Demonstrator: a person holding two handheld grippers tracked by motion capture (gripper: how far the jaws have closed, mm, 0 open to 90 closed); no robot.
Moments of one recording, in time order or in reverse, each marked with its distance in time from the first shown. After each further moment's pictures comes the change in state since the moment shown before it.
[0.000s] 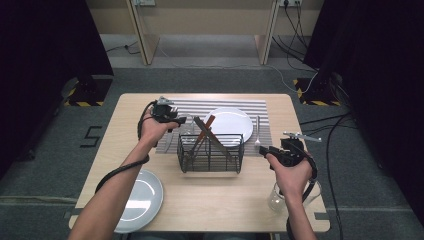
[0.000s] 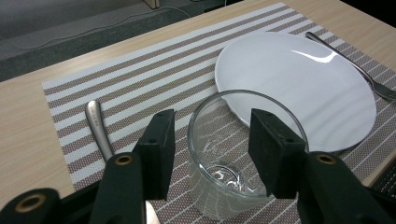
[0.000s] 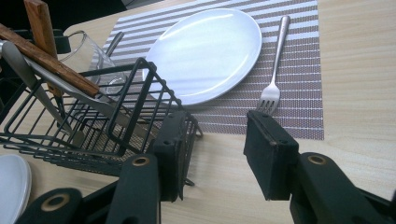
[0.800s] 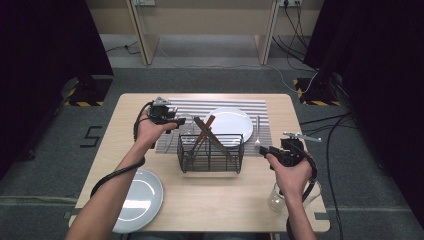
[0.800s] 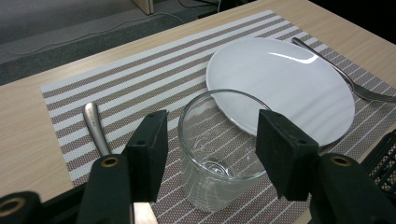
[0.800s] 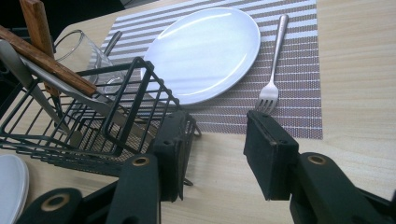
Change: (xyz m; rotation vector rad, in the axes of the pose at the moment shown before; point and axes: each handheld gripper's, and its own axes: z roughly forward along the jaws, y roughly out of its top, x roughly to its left) left arm -0.002 -0.001 -0.015 -0.023 -0.025 0.005; right arm -0.001 0.000 0.001 0.002 -0.003 0.002
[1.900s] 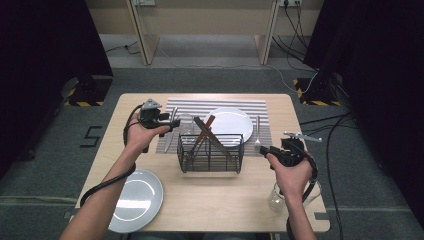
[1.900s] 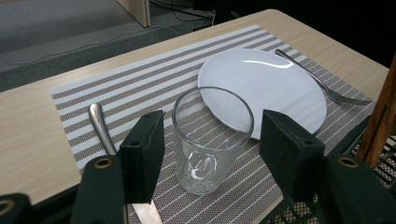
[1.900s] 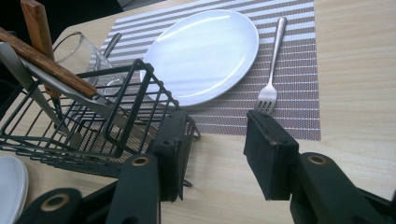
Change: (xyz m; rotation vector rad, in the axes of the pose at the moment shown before) left arm -0.004 -0.007 -0.037 -0.061 -0.018 -0.008; right arm 0.000 0.000 -0.001 -0.006 -0.006 -0.002
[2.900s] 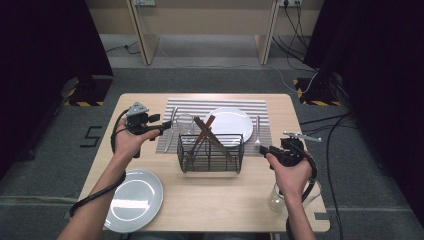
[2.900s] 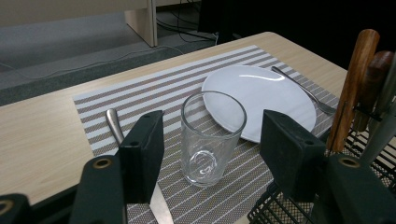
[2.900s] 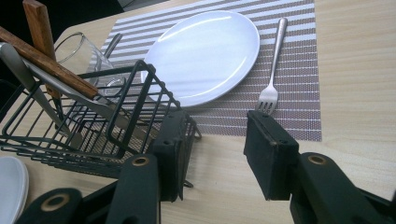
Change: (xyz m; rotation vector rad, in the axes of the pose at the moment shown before) left arm 0.000 -0.011 -0.039 -0.087 0.018 -0.009; right arm 0.002 0.000 0.000 -0.002 -0.002 -0.003
